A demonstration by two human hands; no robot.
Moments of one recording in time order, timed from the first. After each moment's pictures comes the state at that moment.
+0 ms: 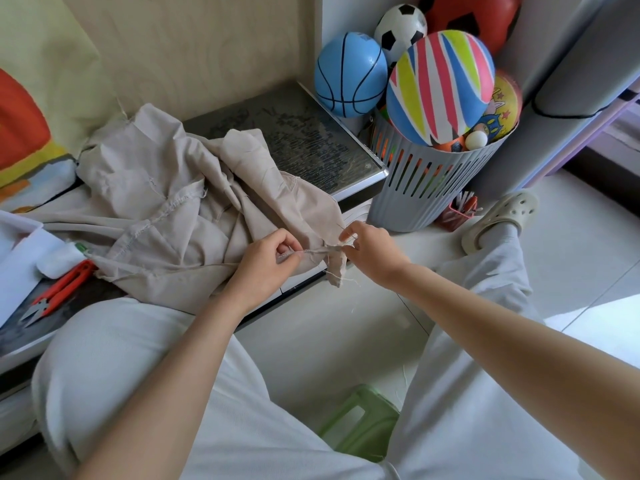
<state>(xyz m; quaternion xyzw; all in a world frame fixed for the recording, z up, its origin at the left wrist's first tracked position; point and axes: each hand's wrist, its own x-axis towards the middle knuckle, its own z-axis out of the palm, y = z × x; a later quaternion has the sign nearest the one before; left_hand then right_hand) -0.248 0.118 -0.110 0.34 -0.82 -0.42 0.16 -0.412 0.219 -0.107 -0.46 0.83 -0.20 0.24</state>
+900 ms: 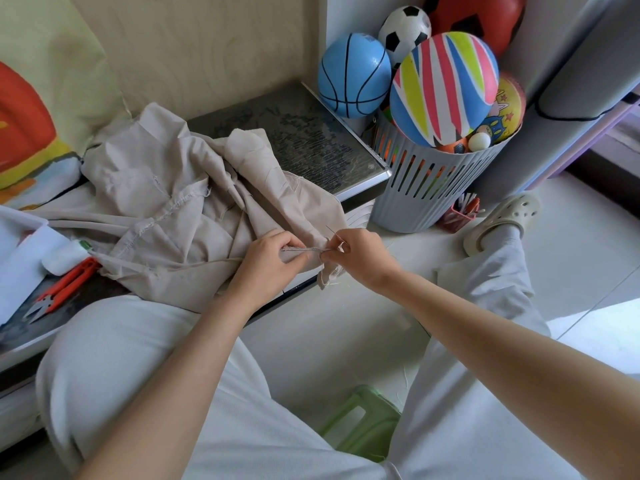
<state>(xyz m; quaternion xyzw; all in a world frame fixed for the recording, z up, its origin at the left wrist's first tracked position) -0.248 0.120 -0.108 0.34 -0.85 -0.36 0.18 -0.393 0.215 -0.099 -0.45 0.81 -0.27 0.27</state>
